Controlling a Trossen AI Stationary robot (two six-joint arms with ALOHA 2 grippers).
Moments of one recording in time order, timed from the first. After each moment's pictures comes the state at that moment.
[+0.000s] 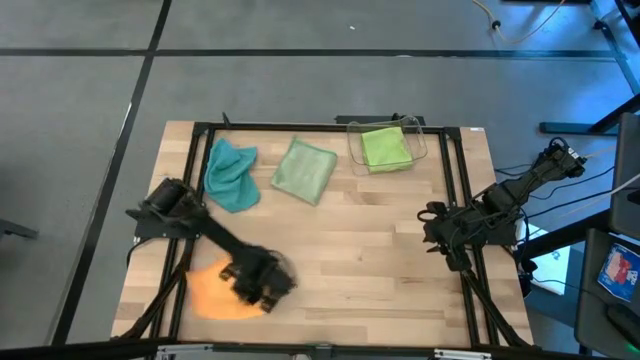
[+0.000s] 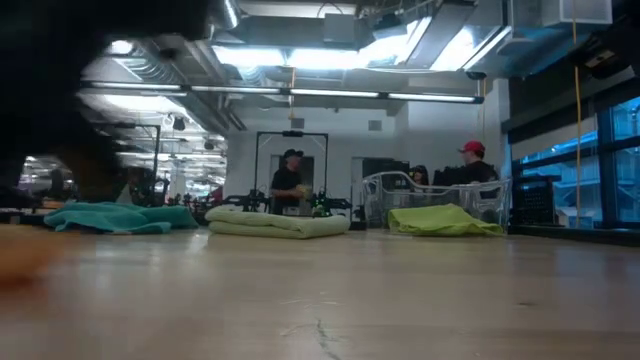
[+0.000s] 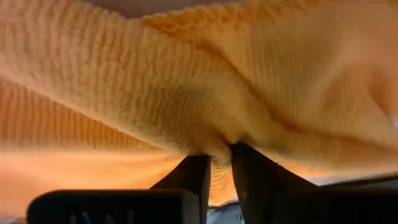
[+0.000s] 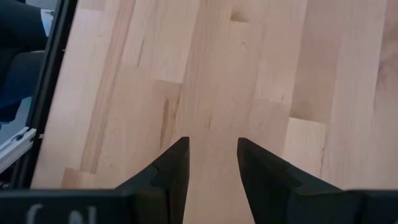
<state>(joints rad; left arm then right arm) -0.48 1.95 1.10 -0.72 0.45 -1.50 0.56 0.86 0.83 -1.03 0.03 0.39</state>
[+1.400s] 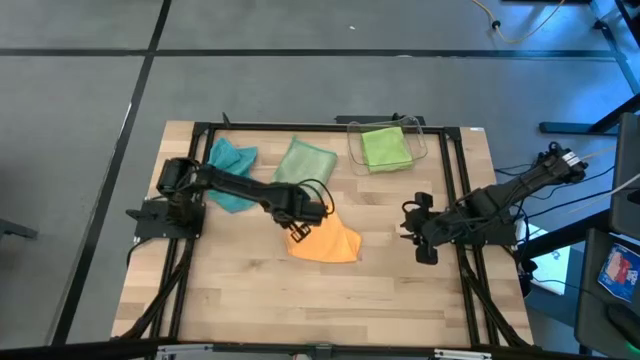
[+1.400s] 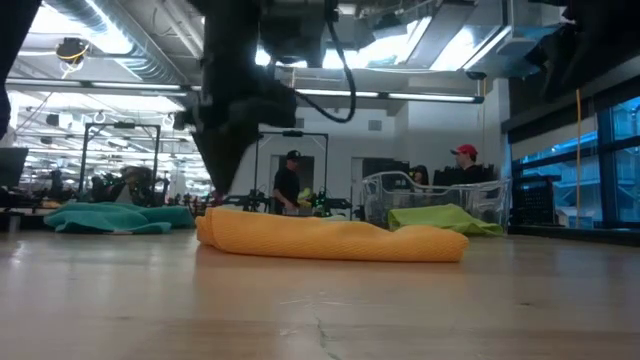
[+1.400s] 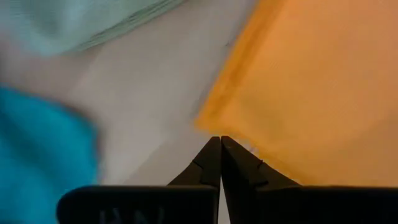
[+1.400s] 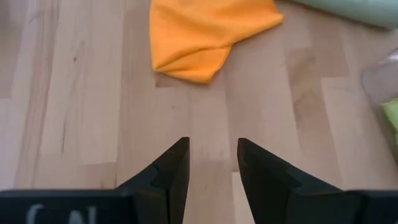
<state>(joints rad) -0.07 1.87 1.38 -1.10 -0.20 -0.86 0.48 1.00 0.83 -0.85 0.31 0.44</state>
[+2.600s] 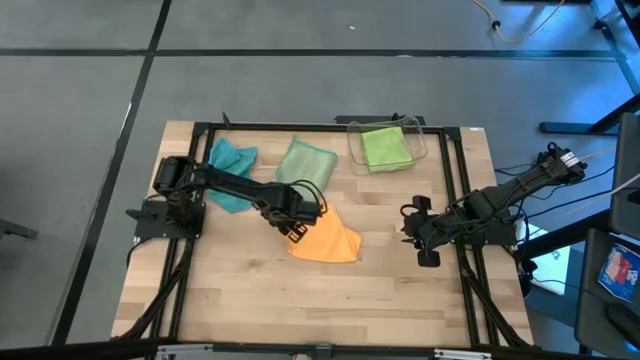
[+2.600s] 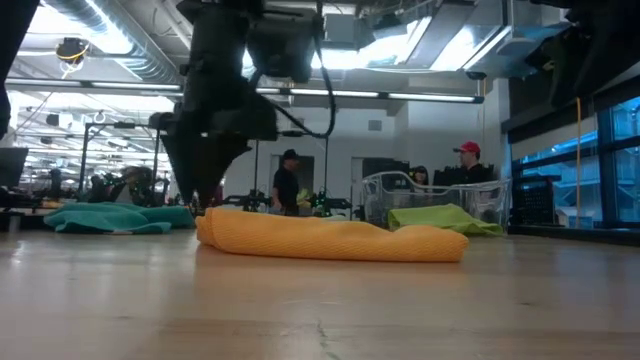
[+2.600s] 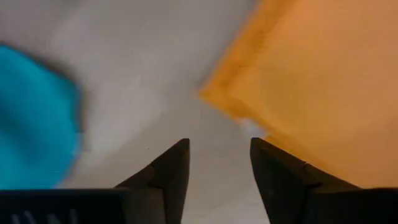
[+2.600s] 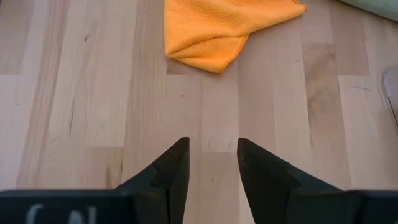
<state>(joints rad) -0.05 1.85 1.30 -1.09 -0.12 -0.98 0.48 1.02 0.83 -0.86 0.25 0.39</state>
